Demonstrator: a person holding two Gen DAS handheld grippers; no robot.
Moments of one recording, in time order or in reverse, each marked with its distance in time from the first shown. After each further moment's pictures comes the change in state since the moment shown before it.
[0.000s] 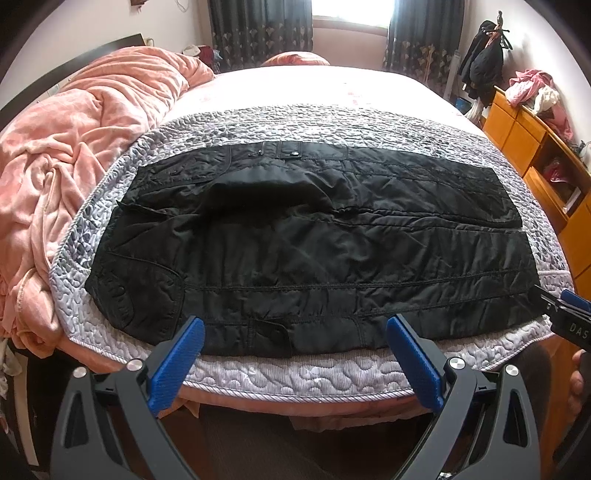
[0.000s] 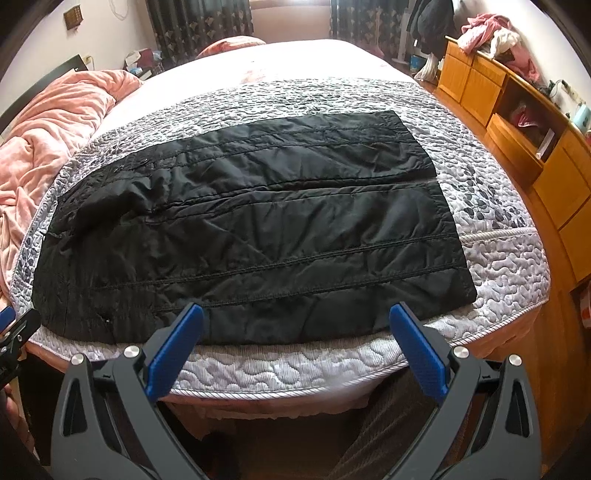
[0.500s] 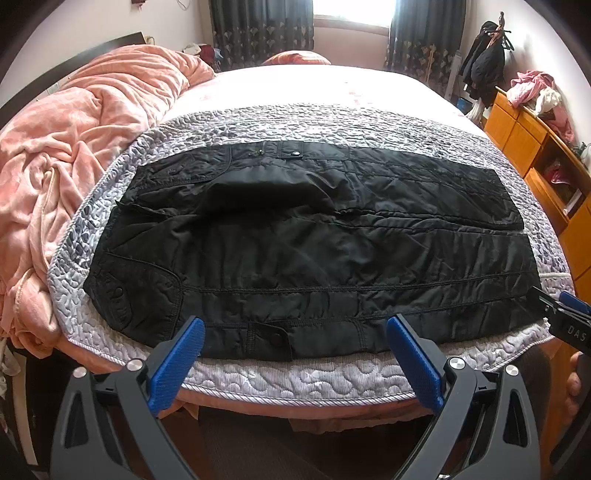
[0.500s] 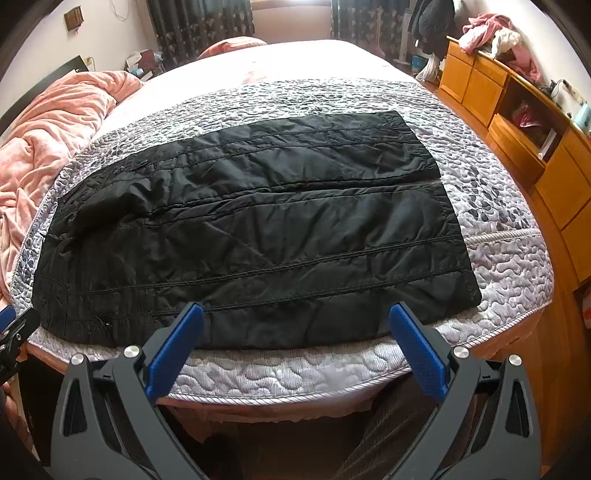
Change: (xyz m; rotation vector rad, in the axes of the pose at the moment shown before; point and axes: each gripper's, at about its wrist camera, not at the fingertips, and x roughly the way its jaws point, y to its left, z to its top) left arm 0.005 0.002 0.004 -0.003 0.004 0.000; right arm 0.006 0.000 0.002 0.000 -0.004 0.008
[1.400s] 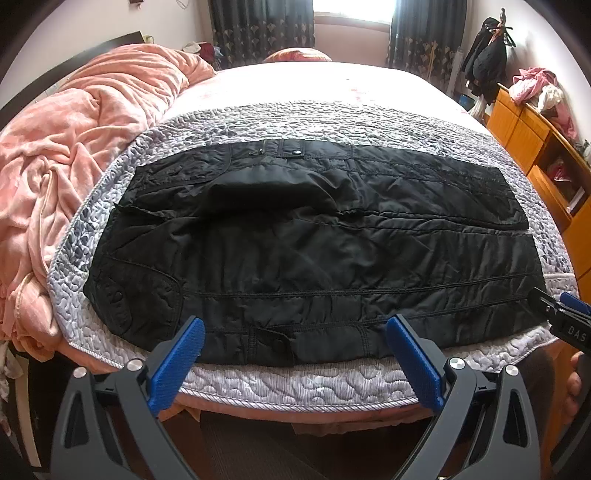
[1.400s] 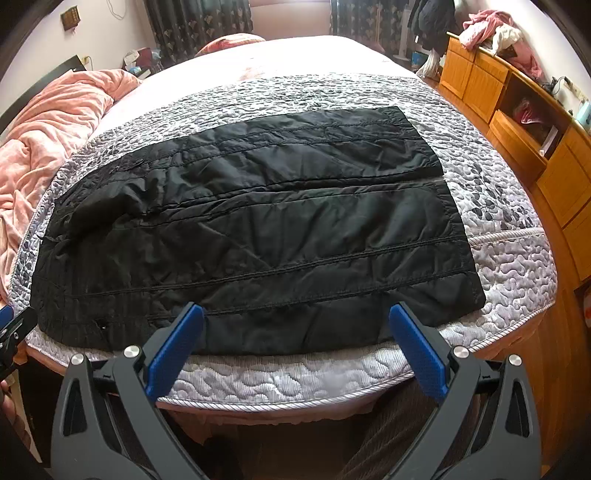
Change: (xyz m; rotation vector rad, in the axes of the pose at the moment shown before) left arm 0.010 0.000 0.006 0.004 0.011 0.010; right arm 0.011 -0.003 0.005 0.002 0.015 0.001
